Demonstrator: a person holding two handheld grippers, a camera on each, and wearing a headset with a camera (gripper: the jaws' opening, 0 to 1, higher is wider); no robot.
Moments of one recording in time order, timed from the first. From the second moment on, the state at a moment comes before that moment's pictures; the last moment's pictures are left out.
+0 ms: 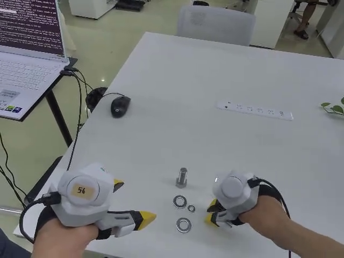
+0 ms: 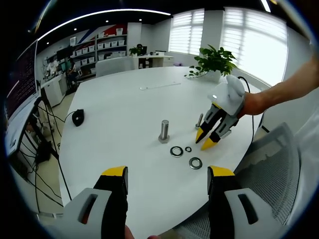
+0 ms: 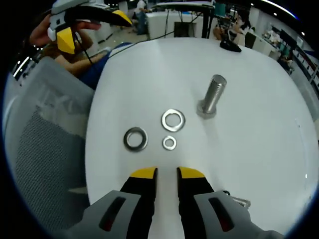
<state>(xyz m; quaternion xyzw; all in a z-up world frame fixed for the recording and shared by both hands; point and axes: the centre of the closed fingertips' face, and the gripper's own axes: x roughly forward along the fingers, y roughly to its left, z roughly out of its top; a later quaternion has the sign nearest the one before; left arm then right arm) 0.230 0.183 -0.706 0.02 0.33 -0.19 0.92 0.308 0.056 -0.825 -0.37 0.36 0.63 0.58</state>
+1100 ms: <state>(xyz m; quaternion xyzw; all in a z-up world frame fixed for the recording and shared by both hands) 0.229 0.187 -0.704 0.02 0.33 -0.18 0.92 0.305 0.081 -0.825 -0.43 0.32 0.69 0.49</state>
